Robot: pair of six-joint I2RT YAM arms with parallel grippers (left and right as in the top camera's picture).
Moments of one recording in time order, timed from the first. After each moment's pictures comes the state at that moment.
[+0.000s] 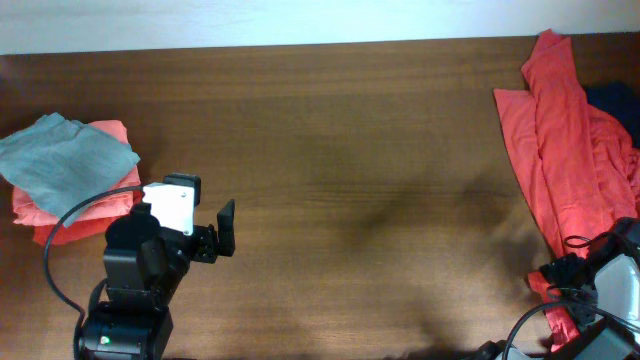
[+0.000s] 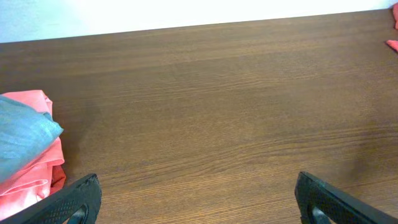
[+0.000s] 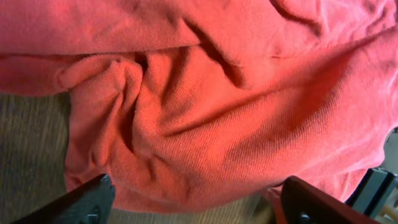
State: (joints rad) left arm -0.11 0.72 0.78 -0.58 0.07 0.01; right arm -0.82 1.37 0.73 -0.86 0.20 0.45
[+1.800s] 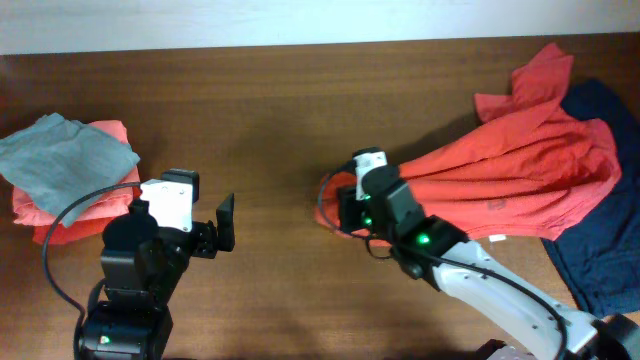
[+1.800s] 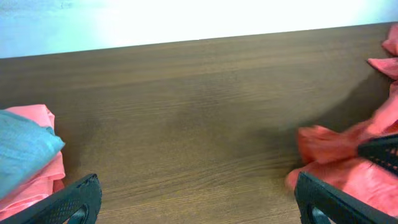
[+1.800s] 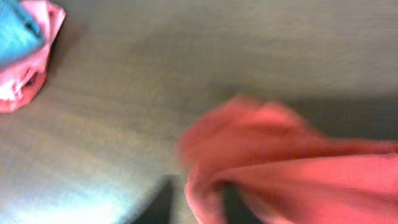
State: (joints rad) left arm -0.11 0.72 0.78 -0.53 0.07 0.01; right arm 0.63 1.39 0.79 -0.09 -0.02 0.44
